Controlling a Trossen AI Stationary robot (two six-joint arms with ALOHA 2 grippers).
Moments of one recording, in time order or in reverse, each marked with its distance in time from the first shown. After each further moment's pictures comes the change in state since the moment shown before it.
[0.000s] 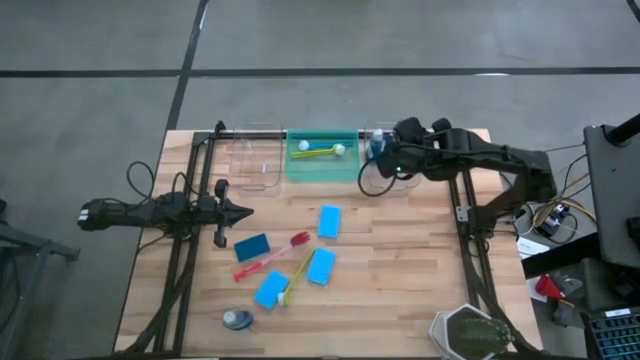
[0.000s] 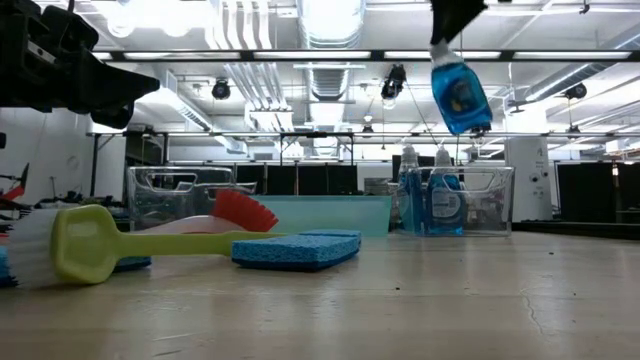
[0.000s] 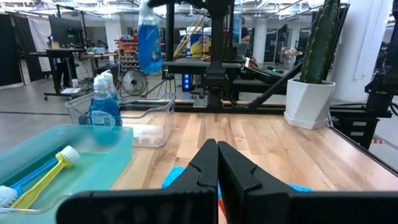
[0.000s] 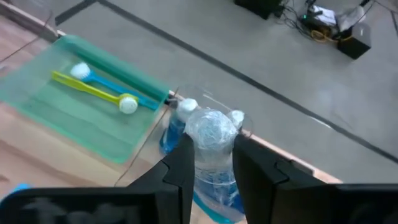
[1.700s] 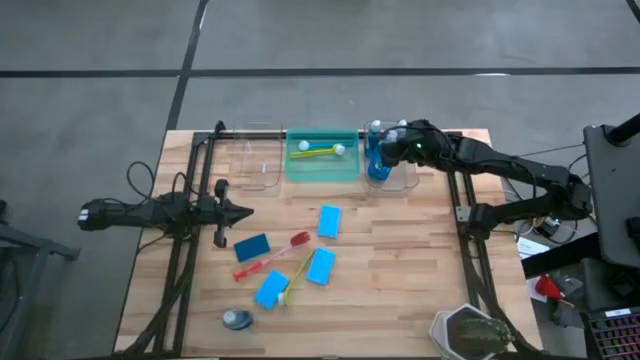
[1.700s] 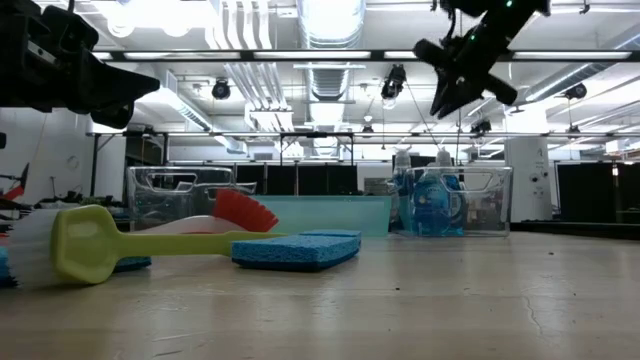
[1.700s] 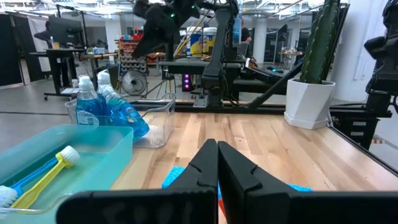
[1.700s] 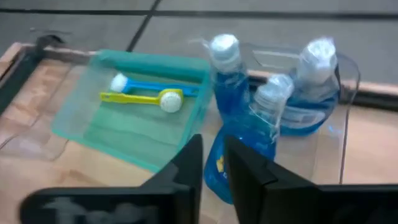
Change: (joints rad) left arm 0.000 0.000 0.000 0.000 0.000 0.000; right arm -0.384 -0.328 -0.728 0.852 -0.483 -0.063
